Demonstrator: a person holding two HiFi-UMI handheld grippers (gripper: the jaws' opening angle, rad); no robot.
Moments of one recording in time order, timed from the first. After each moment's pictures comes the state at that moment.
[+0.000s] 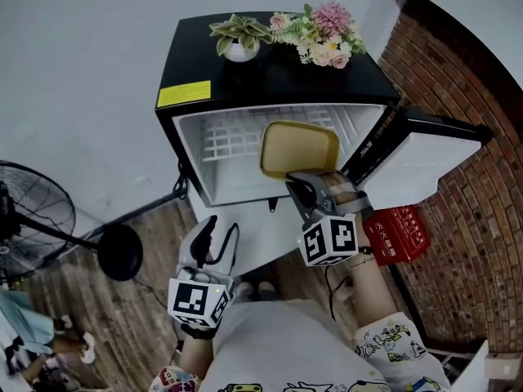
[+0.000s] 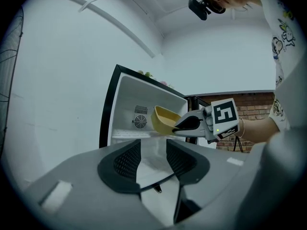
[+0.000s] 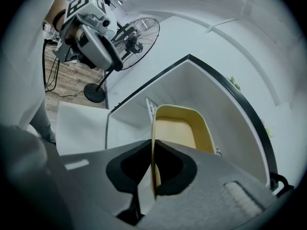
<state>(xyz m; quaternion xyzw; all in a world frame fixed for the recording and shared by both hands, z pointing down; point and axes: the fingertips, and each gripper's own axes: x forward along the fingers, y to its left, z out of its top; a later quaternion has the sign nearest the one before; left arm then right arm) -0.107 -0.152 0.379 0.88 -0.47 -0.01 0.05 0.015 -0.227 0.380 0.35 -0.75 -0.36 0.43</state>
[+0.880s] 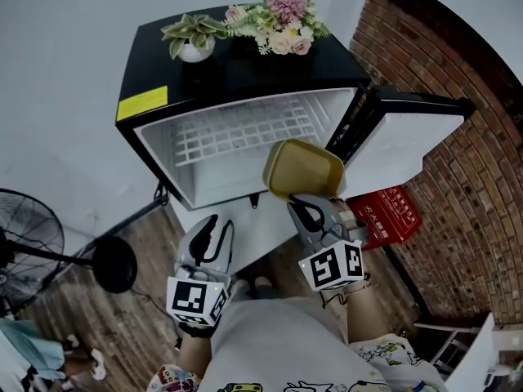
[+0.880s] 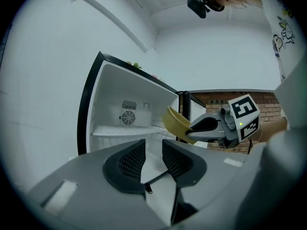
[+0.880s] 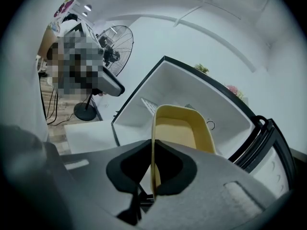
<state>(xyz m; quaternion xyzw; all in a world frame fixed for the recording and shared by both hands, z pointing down) -0.066 -0.157 0.382 0.91 -0.42 0.01 0.05 0.059 -0.166 0.388 0.44 -0.79 -0.24 0.36</state>
